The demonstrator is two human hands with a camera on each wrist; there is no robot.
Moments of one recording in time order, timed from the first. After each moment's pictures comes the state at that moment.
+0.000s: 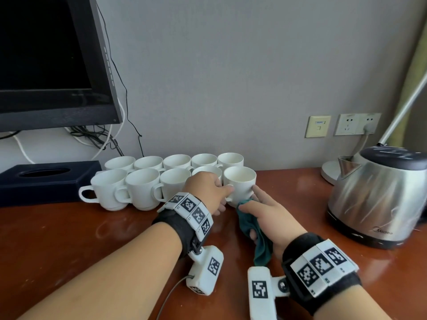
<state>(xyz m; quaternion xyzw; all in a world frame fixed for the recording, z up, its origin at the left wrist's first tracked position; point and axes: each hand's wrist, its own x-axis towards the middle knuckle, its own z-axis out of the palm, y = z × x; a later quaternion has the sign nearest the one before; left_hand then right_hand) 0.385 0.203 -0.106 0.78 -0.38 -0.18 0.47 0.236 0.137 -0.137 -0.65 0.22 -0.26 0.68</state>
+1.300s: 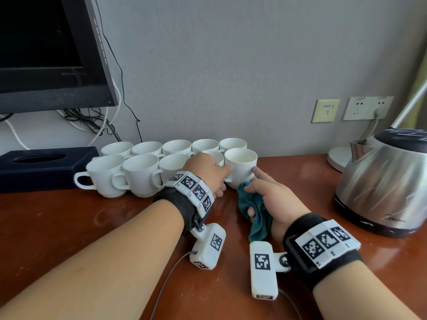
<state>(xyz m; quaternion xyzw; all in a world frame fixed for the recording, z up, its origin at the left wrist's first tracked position) 0.403 0.191 -0.106 0.81 -0.37 -0.16 0.42 0.248 0.125 -0.138 -0.53 0.27 -0.28 0.76</state>
